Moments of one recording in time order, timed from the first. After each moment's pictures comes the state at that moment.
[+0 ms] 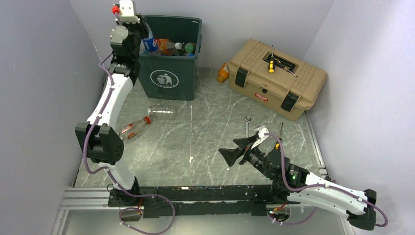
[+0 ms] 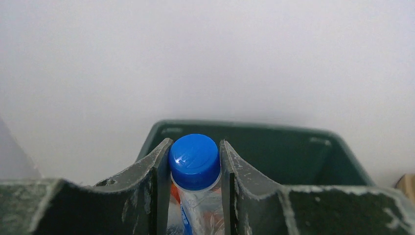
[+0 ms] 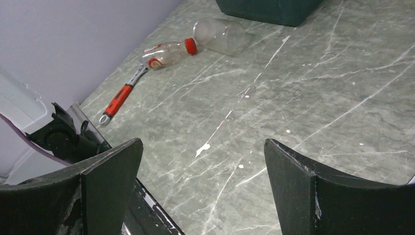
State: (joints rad) left arm -0.16 1.72 1.76 0.25 -0.14 0.00; right arm 1.14 0.39 0.33 -0.01 0.38 0.45
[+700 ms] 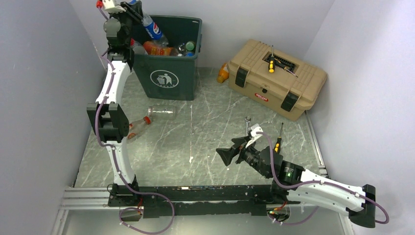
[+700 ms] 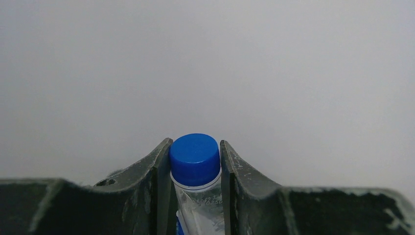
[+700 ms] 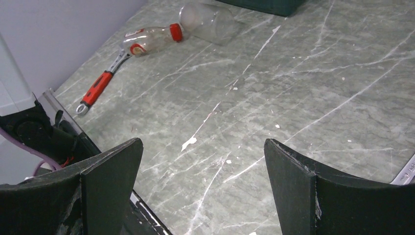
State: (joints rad) left arm -0.02 2.09 2.13 0.43 0.06 -0.37; right arm 1.14 0.49 0.35 0.00 0.40 0.41
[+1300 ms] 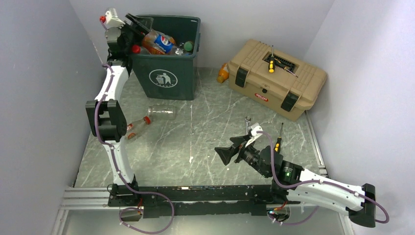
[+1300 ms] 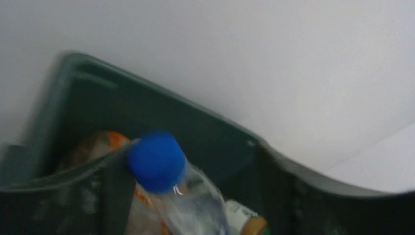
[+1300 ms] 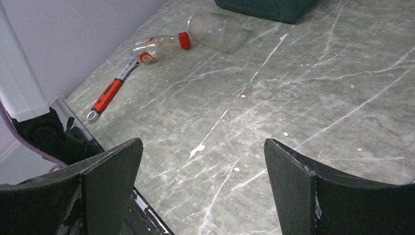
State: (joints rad) left arm 0.05 2.10 1.97 0.40 0.27 -0.84; right arm 1.14 0.51 0.36 0.06 0.39 0.42
